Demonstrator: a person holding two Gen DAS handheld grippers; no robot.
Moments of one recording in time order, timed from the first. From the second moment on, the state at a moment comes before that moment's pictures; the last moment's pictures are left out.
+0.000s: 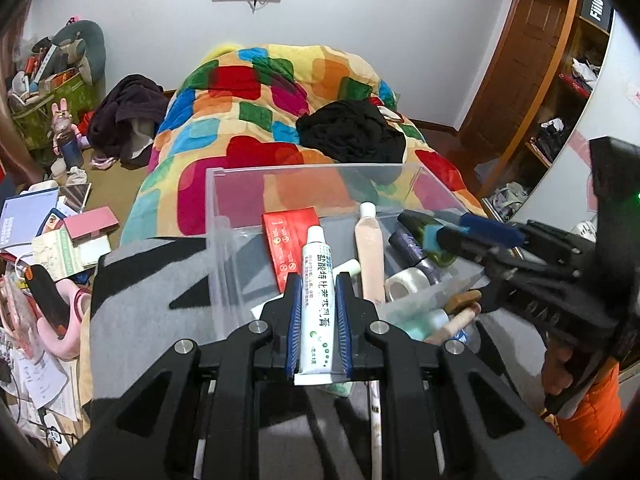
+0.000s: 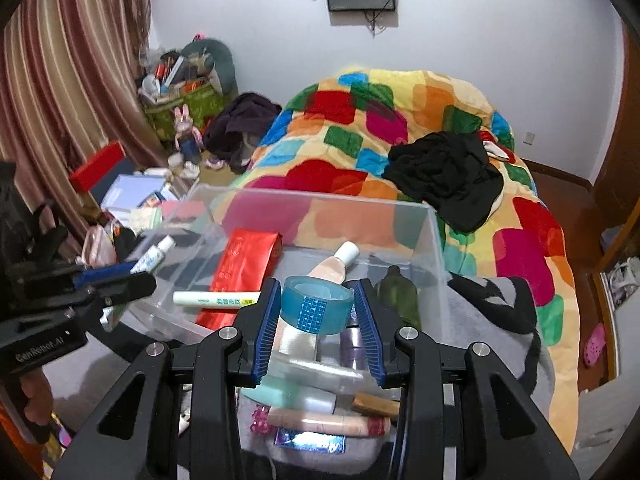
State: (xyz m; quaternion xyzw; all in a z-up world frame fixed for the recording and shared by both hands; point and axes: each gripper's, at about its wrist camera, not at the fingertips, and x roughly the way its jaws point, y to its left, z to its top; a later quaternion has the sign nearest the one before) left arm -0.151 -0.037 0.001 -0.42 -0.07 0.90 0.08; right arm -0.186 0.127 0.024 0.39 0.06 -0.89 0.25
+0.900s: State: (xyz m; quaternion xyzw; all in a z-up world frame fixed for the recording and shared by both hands) left arm -0.125 -0.017 0.025 -0.37 -0.03 0.93 0.07; right arm -0.159 0.137 0.035 0.38 0.08 -0.88 0.26
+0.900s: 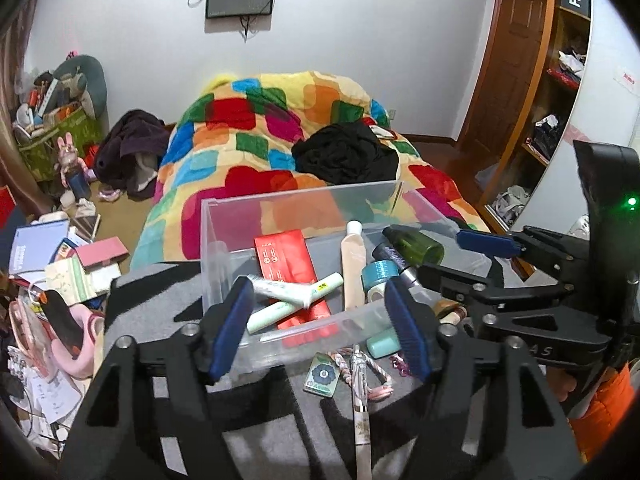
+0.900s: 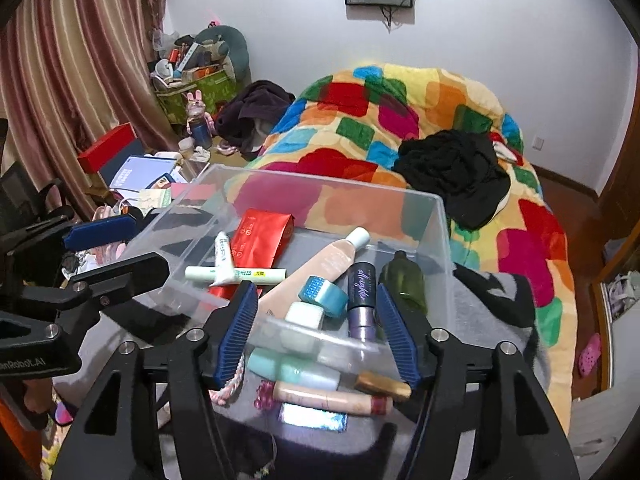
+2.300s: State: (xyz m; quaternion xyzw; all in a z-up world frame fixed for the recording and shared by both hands) left arm -0.076 0.022 -0.067 -0.47 0.02 0.88 0.10; right arm -0.149 0.147 -0.042 0.47 0.08 -0.86 0.20
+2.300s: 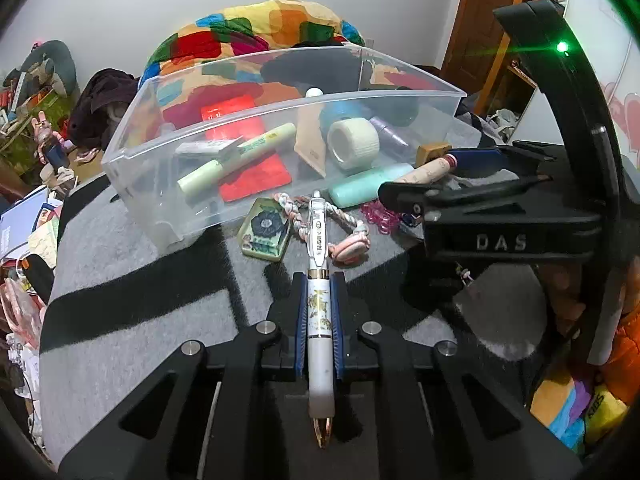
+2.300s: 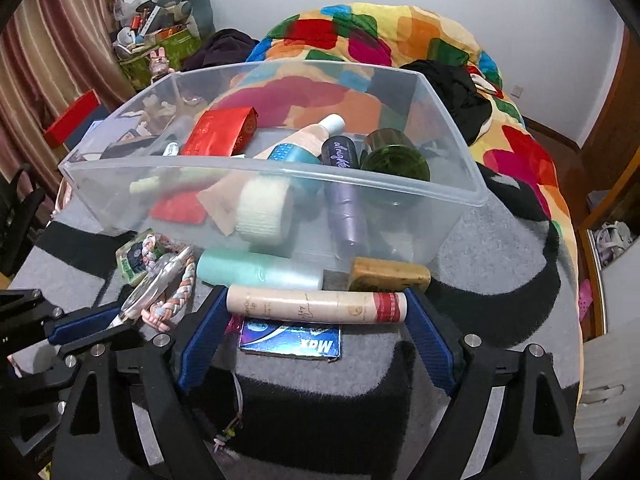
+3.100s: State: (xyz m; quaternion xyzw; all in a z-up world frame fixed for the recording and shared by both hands) left arm -0.055 -0.010 -0.008 -0.39 -0.03 0.92 0.09; right arm -0.120 0.165 0.005 0.40 0.05 -0.88 0.23
